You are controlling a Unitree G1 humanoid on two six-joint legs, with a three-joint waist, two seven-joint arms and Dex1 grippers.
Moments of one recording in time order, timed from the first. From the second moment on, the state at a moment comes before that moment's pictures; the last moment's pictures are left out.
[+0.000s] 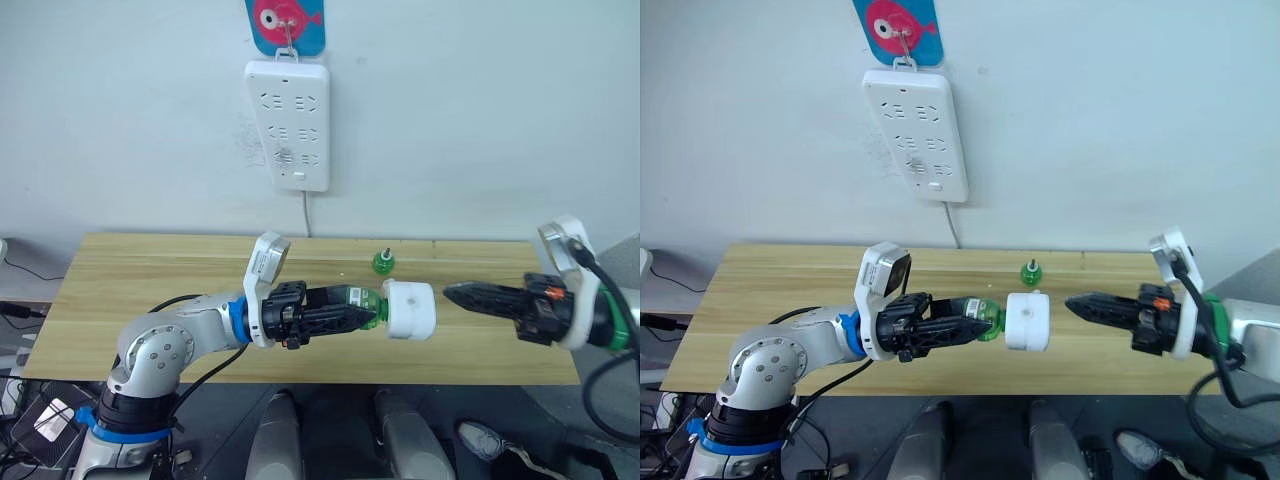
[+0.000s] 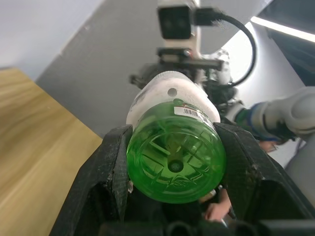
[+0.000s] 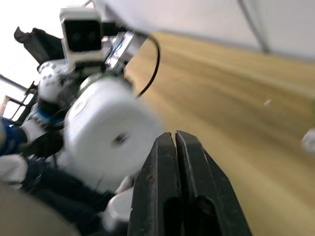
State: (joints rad) left arm -0.32 0.52 0.00 -0.39 -1.21 1.00 -0.83; right arm -0.12 -1.05 -0.27 -0.50 1.55 0.97 0.49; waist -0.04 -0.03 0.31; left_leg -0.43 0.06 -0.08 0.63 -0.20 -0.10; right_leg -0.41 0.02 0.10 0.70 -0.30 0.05
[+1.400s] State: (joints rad) left arm -0.35 0.48 0.03 -0.35 -1.39 1.07 -0.72; right arm -0.32 -0.85 0.00 -0.44 1.64 0.97 0.31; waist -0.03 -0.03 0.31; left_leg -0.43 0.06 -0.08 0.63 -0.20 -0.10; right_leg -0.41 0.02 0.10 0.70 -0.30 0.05
